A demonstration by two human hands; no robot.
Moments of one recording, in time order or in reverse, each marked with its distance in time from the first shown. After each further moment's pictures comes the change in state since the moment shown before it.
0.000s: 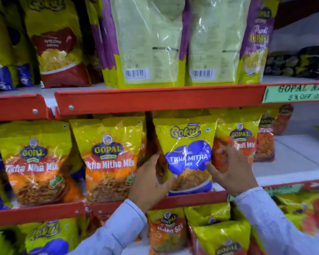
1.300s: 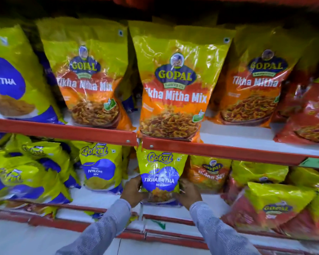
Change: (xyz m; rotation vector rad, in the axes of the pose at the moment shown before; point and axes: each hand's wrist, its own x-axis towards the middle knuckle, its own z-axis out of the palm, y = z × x) left_hand -0.213 -0.280 0.019 -0.305 -0.353 -0.619; right_hand -0.224 -0.050 0.291 0.542 -0.888 0.486
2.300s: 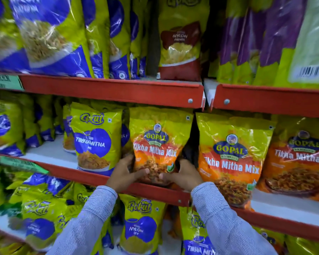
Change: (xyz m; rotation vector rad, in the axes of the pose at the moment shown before) left_hand -0.010 0.150 -0.271 -0.059 0.371 0.236; right_hand 0.009 -0.346 0.034 -0.236 0.058 -0.300
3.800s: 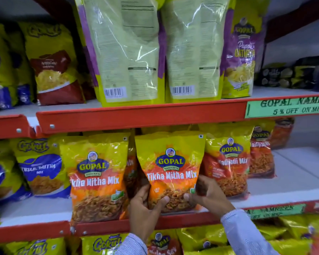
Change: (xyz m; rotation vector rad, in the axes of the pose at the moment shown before) left_hand -0.064 0.149 0.372 -0.340 0.020 0.058; right_hand -0.134 0.257 -0.291 0.375 0.262 -0.196
